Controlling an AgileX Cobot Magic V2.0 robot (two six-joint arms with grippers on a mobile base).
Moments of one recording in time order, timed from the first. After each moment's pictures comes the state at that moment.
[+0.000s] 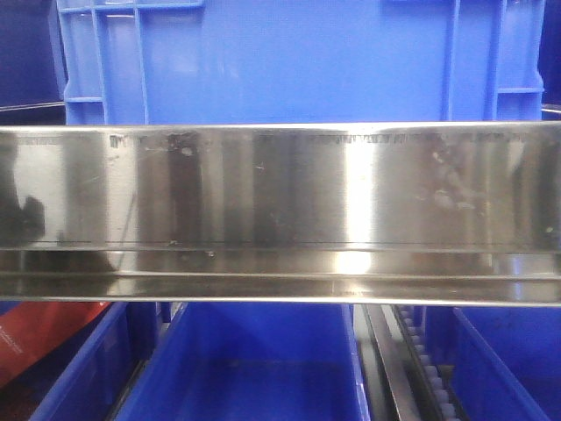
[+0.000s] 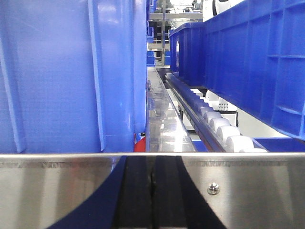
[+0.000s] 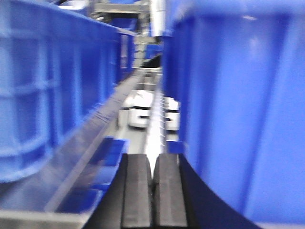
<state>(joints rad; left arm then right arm) -0.16 0.01 0.00 0.03 0.07 0.00 0.01 0.07 -0.11 0.15 0.16 -0.13</state>
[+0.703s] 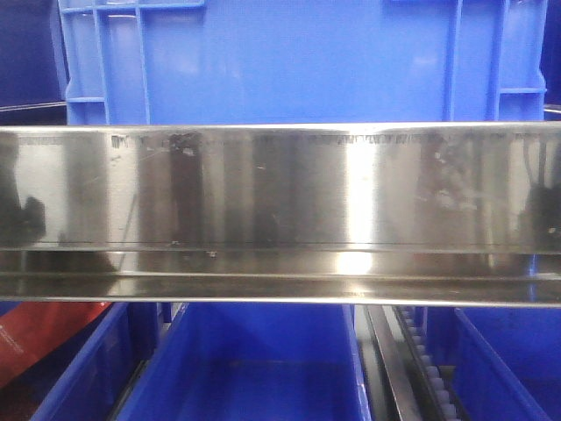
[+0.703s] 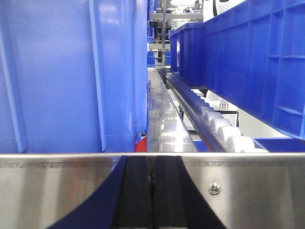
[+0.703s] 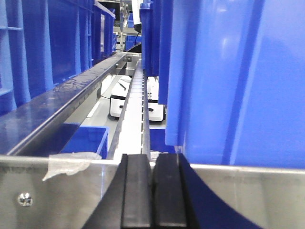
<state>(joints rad) -0.16 0.01 0.00 0.03 0.07 0.00 -0.03 0.00 0.00 0.11 0.14 -0.12</state>
